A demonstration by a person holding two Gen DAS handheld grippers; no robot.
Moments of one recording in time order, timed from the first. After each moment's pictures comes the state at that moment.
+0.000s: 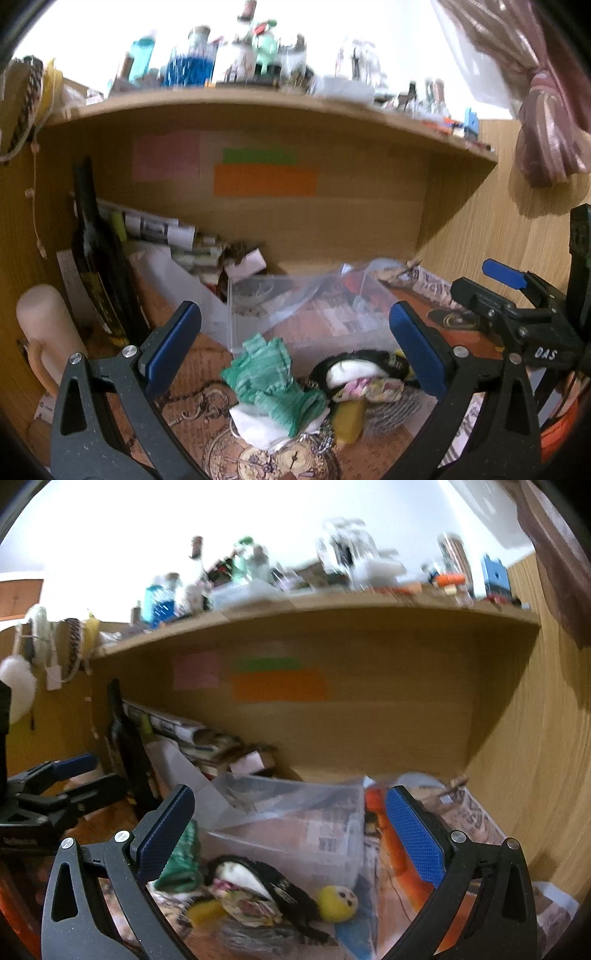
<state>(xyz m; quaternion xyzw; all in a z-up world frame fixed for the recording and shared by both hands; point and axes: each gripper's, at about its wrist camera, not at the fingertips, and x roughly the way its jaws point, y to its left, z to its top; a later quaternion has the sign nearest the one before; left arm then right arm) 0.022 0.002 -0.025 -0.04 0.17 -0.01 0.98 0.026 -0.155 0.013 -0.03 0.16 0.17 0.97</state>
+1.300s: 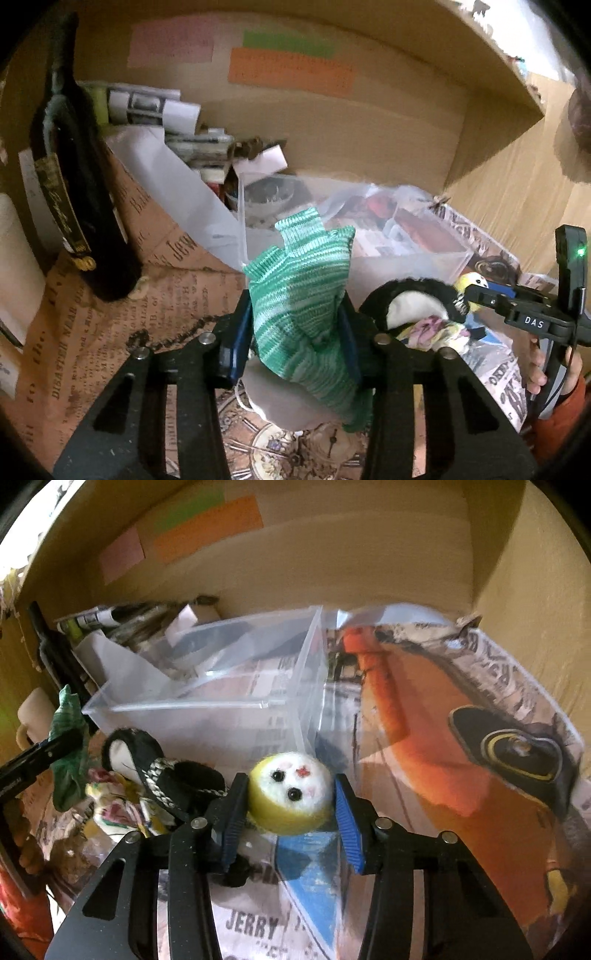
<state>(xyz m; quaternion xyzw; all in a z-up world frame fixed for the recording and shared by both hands) 0.069 0.034 -0.098 -0.08 0.29 -0.01 0.95 0.088 -0.199 -0.079 0.00 0.38 0.16 0.91</state>
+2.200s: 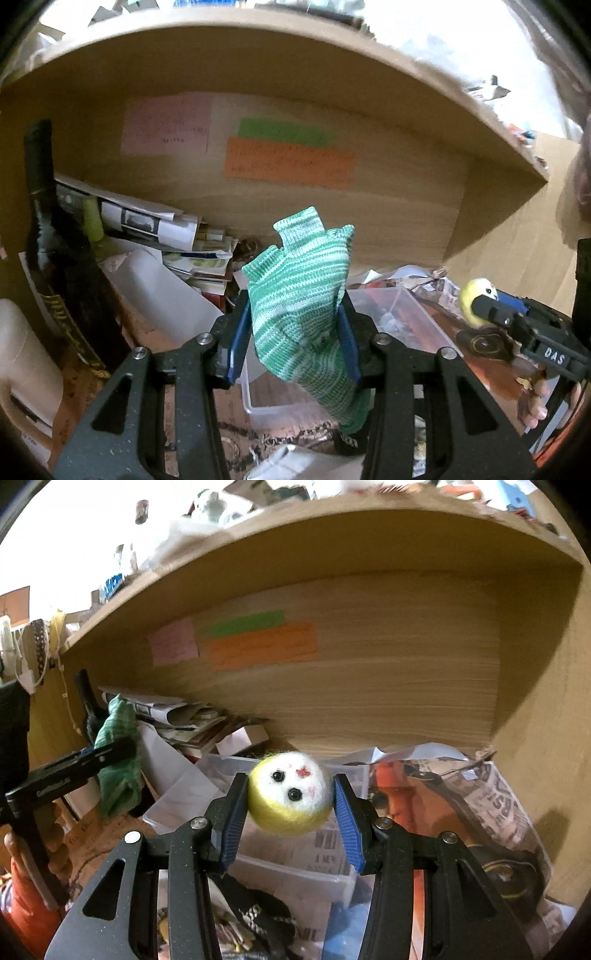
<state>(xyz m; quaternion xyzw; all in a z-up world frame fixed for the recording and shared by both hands) 0.116 0.046 -0.024 -0.08 0.21 0.00 0.97 0.106 -0.151 0.005 -0.02 0.24 0.21 0.95</state>
